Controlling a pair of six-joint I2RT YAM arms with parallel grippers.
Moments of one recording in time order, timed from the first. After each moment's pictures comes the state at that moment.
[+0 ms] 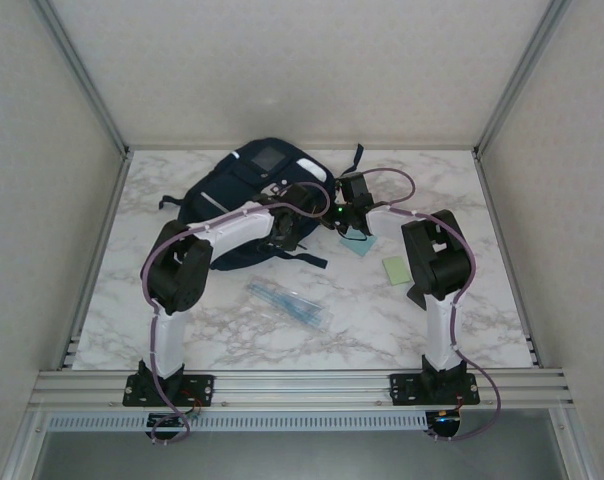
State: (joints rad) left arm -0.69 2.05 1.55 -0.80 -0.30 -0.41; right arm 0.44 2.08 1.32 -0.02 -0.40 0.85
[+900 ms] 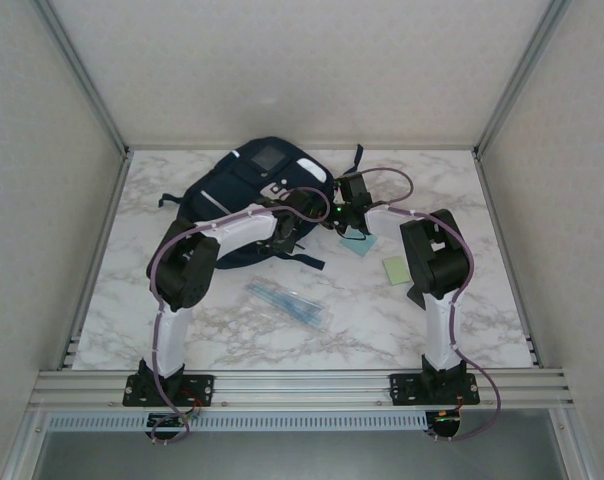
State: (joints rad) left arm -0.68 2.09 1.54 -0.79 -0.37 -0.38; right arm 0.44 2.09 1.33 -0.02 -0.41 0.85
